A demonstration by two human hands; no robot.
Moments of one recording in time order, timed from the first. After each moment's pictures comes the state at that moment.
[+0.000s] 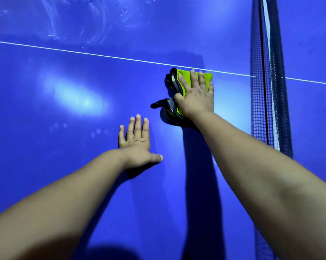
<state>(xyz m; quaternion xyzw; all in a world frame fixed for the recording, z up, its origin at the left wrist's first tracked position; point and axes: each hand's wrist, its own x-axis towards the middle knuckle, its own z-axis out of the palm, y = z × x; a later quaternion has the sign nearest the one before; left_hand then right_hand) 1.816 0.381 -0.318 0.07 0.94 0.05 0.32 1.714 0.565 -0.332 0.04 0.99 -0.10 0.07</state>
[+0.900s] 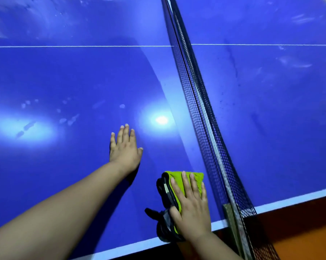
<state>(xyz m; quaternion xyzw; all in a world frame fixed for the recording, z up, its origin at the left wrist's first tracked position) 2.039 0.380 -0.302 0.19 0.96 0.04 0.18 2.261 0.502 -0.318 0.15 0.98 -0.08 0.08</state>
